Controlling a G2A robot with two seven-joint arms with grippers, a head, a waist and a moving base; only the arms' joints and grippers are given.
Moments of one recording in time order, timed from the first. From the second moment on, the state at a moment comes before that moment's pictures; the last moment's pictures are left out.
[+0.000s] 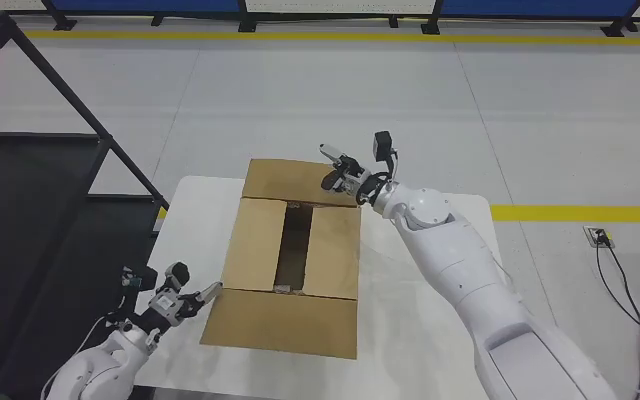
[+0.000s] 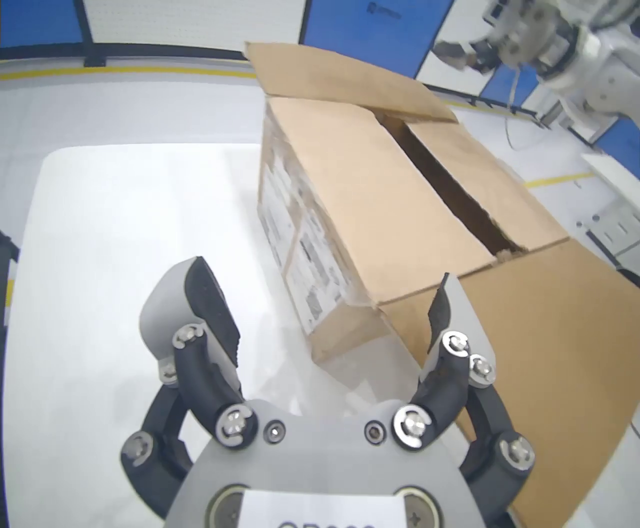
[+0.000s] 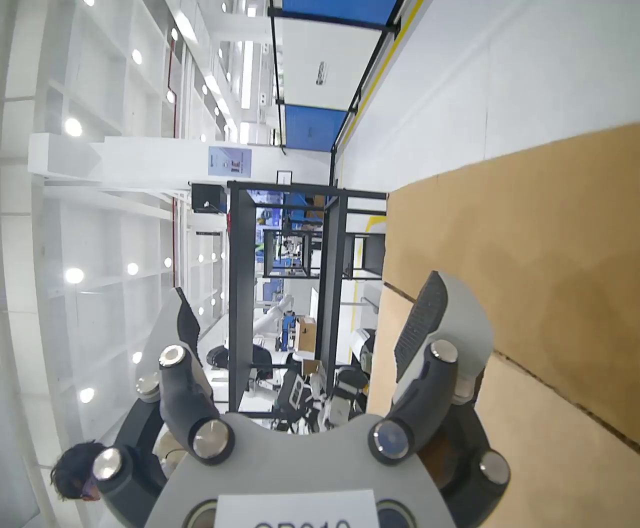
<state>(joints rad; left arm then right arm) 1.40 -1.07 -1.68 -1.59 0.82 -0.53 -0.17 -0.16 -1.58 0.92 -0.35 0.42 -0.33 0.74</state>
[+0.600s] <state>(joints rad) 1.30 -1.10 -1.50 -1.53 0.97 -0.21 -0.17 -0.22 -1.57 0.88 -0.47 0.30 -0.23 0.90</state>
